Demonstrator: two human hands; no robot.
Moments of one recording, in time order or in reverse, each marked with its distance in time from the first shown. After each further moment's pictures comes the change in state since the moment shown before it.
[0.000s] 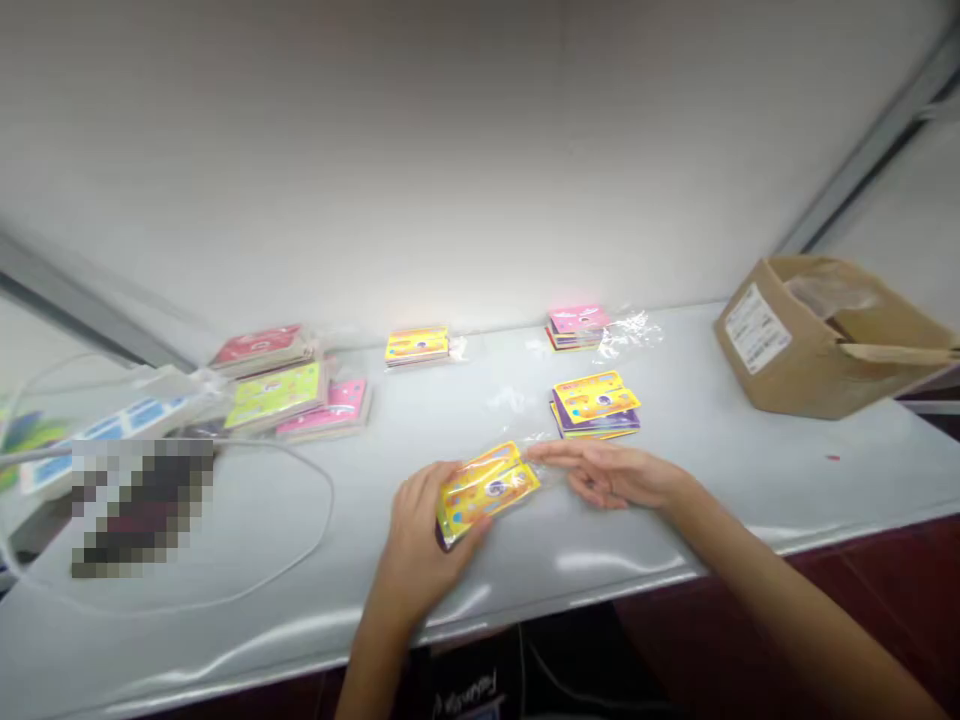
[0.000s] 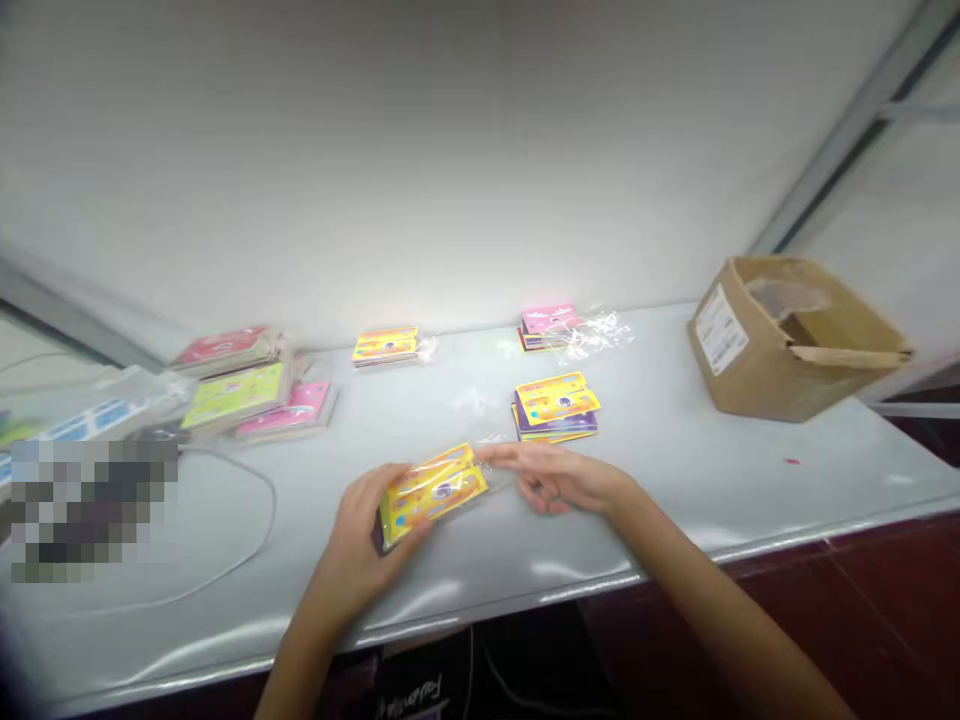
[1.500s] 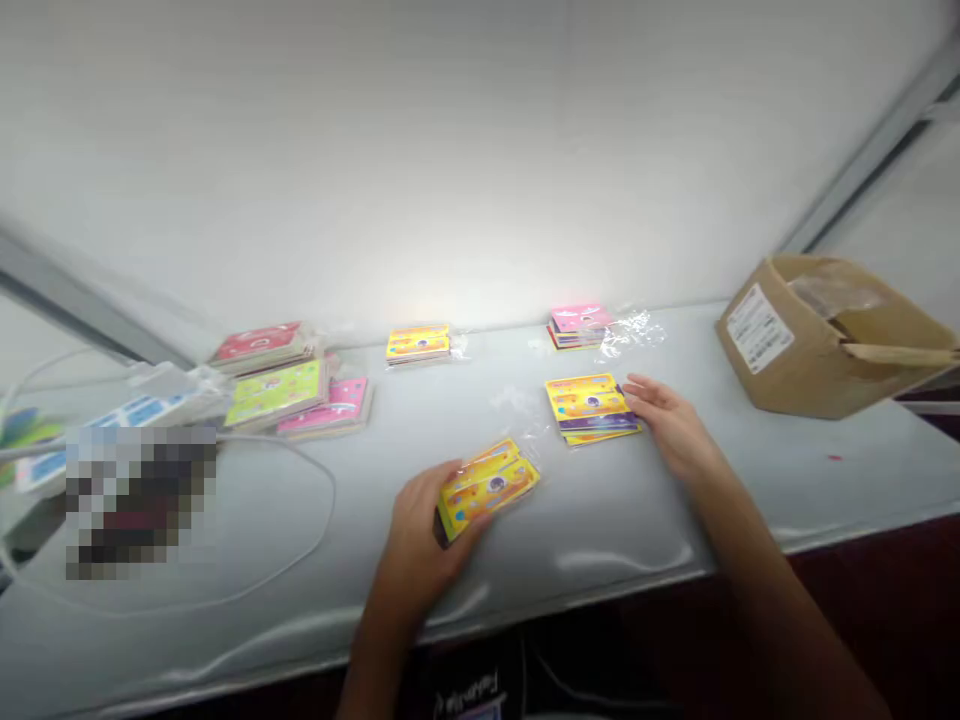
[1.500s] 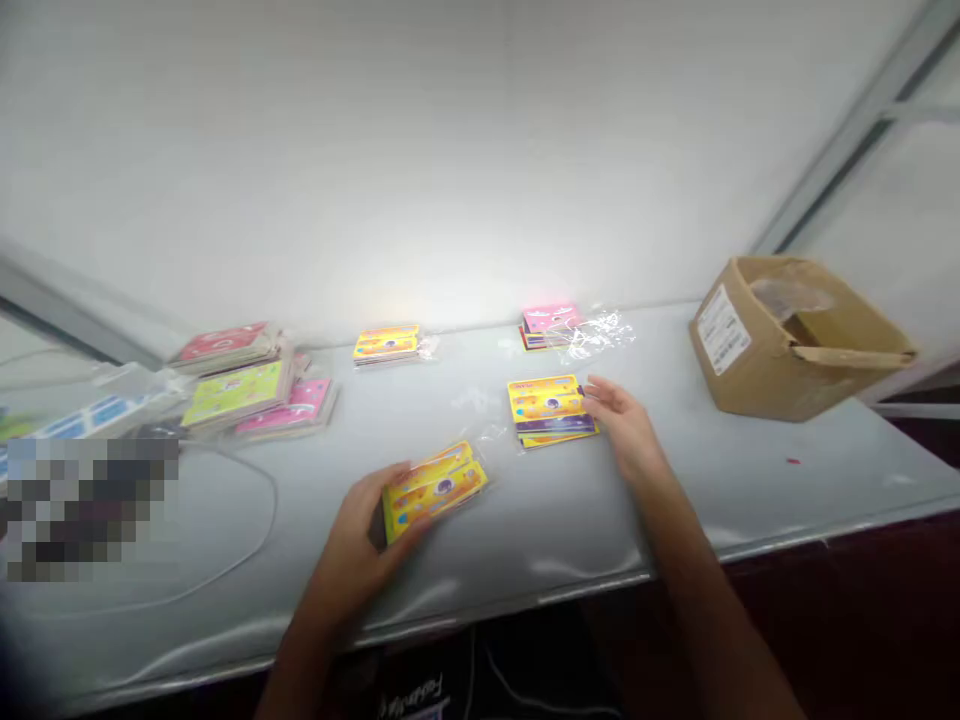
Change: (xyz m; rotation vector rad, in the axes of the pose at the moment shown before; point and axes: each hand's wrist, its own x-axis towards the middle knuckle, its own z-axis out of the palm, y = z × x) left_hand -0.002 -0.003 0.001 -0.068 0.010 -0.069; right_hand -0.011 0.010 -0.062 -0.092 1.124 -0.393
